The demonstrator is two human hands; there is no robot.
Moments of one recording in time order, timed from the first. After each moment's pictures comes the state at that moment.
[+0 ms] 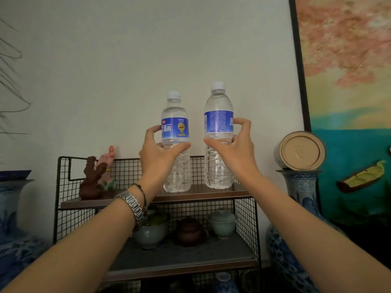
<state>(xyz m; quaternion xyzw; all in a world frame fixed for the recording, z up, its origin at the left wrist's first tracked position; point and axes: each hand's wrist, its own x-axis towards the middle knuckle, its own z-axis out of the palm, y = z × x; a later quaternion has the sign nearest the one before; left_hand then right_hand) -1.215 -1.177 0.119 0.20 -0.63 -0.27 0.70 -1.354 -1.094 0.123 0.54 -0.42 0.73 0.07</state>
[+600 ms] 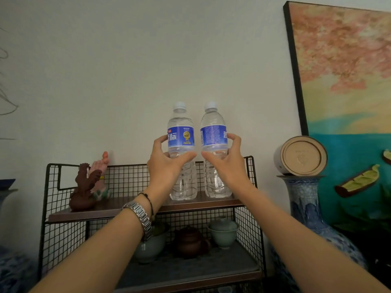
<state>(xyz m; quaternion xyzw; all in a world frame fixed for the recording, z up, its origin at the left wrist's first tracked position) -1.231 -1.192 0.116 0.18 -0.65 -0.32 0.66 -1.365 -1.134 0.112 0.55 -0.42 0.72 0.04</state>
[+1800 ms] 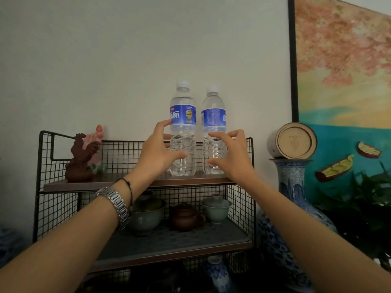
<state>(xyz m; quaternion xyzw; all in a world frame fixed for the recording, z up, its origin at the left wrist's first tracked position) -1.198 -1.200 0.100 0.17 -0.78 -0.23 0.55 -1.365 -1.117 0.087 0.56 -0.60 0.52 0.24</state>
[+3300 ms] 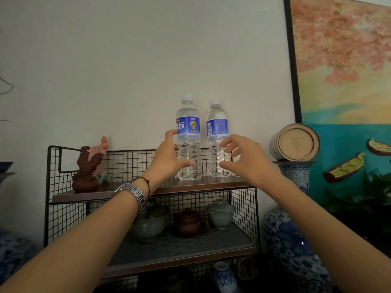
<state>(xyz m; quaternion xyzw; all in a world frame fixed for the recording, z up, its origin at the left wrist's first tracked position) -1.221 -1.205 0.109 0.20 -0.82 -0.20 0.50 -1.366 -1.069 0.095 0.59 -0.62 0.46 0.24</state>
